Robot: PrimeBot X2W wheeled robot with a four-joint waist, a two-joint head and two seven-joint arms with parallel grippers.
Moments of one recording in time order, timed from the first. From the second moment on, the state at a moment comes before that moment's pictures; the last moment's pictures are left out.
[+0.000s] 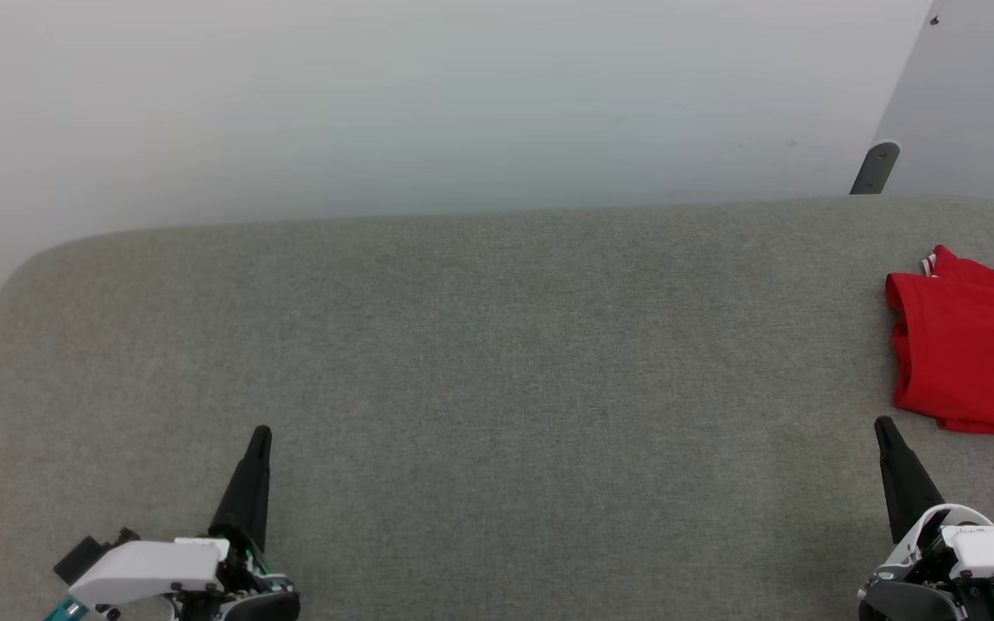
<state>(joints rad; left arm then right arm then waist) -0.10 0.05 0.11 0.25 -1.61 -0.13 0.12 -0.11 -0.05 -0.11 0.25 1.61 0.13 0.11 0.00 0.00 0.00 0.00</state>
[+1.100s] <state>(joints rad) -0.10 0.05 0.11 0.25 -1.61 -0.13 0.12 -0.11 -0.05 -0.11 0.25 1.61 0.13 0.11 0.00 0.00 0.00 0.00</state>
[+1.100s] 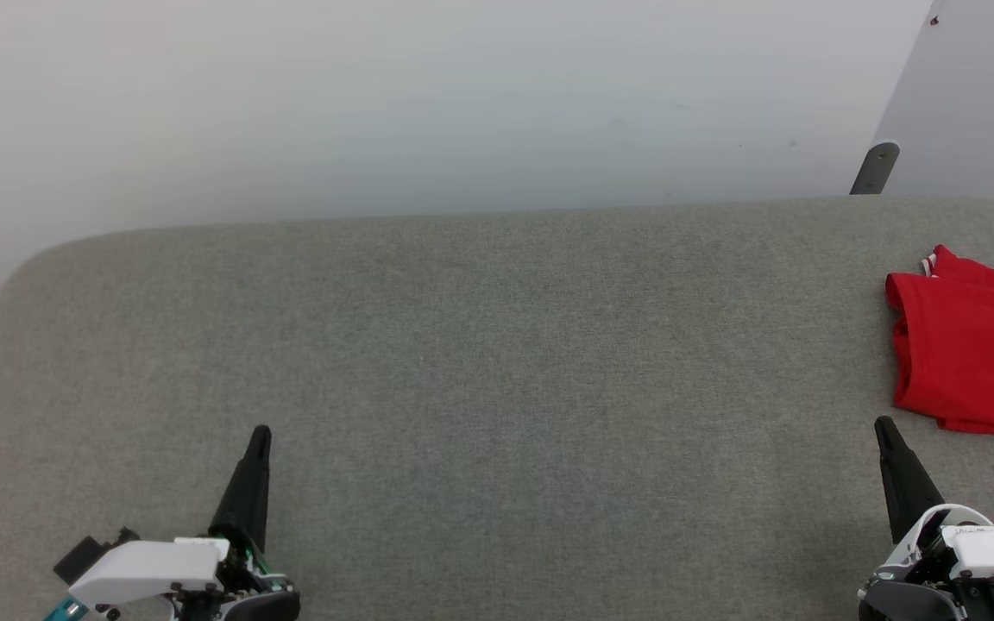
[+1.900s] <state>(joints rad) -0.10 0.05 0.11 0.25 -1.61 -0.13 0.12 -0.11 -0.05 -0.11 0.25 1.61 0.13 0.11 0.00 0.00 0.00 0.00</state>
